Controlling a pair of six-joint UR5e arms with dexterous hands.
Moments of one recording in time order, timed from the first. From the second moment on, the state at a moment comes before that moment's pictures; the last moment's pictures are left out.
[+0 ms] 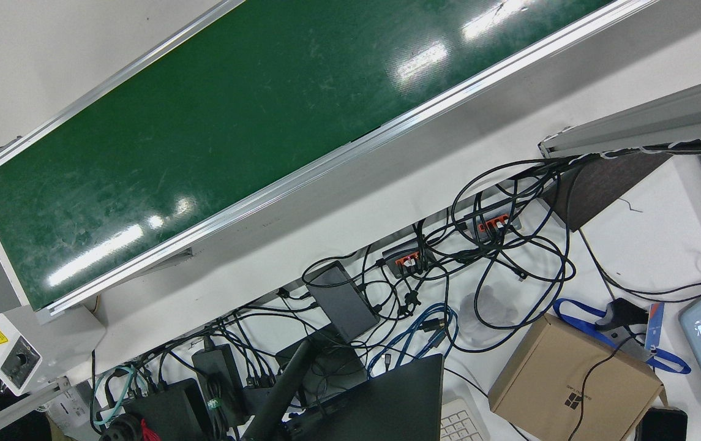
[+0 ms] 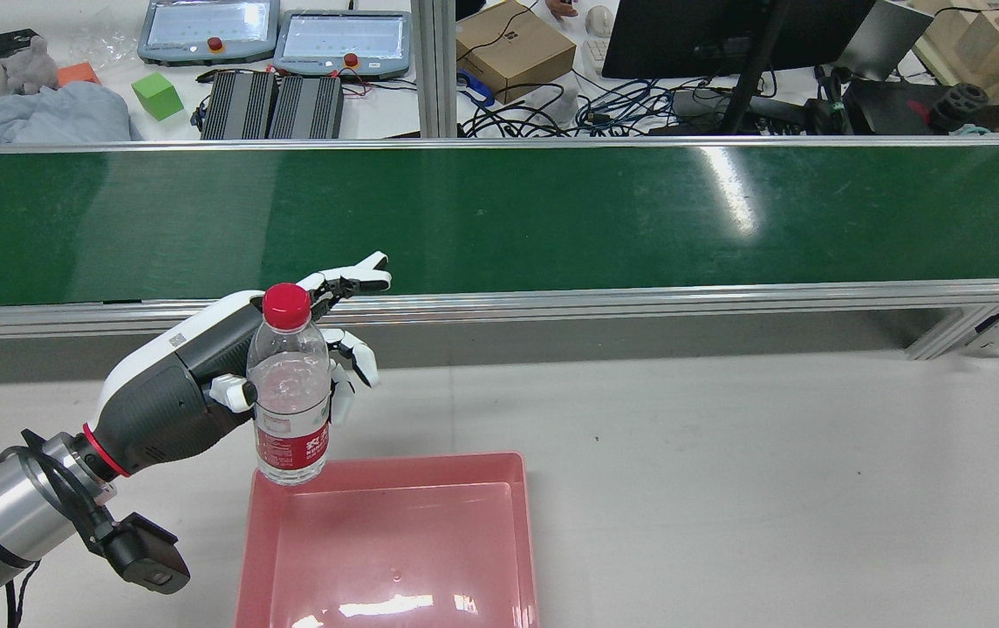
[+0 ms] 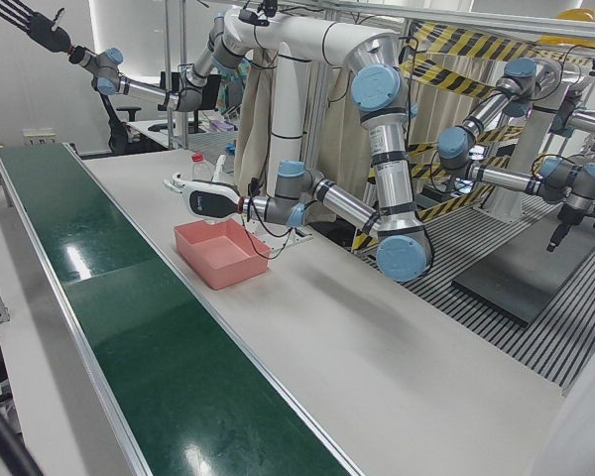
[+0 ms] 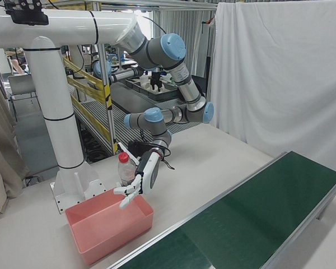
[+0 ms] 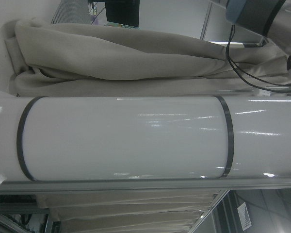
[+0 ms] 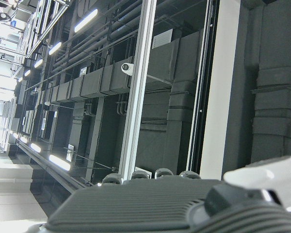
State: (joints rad) left arm -0.43 -1.82 -2.28 0.35 1.18 0.42; right arm 1.96 -1.50 1.50 -2.61 -1.55 -0.04
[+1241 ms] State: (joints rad) left arm -0.42 -1.79 -2.33 0.35 1.18 0.41; right arm 1.96 -1.50 1.50 -2.61 -1.55 -0.04
